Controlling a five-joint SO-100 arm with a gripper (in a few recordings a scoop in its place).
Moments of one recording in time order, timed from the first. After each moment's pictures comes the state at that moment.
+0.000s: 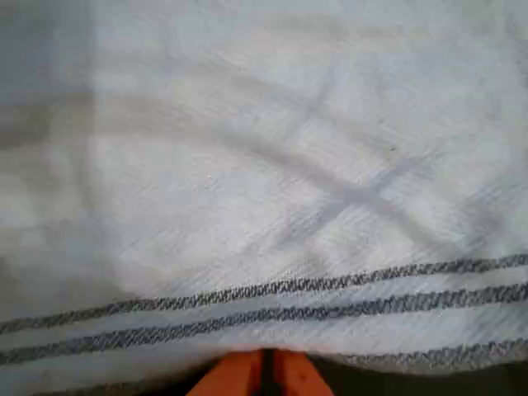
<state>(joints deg) 2.6 190.5 177.5 74.7 -85.4</state>
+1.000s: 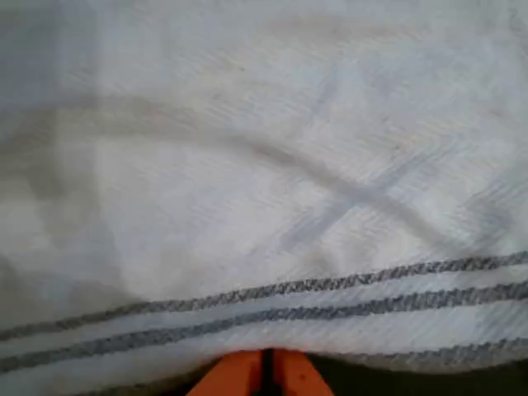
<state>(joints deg) 1.2 190.5 177.5 74.4 -81.7</state>
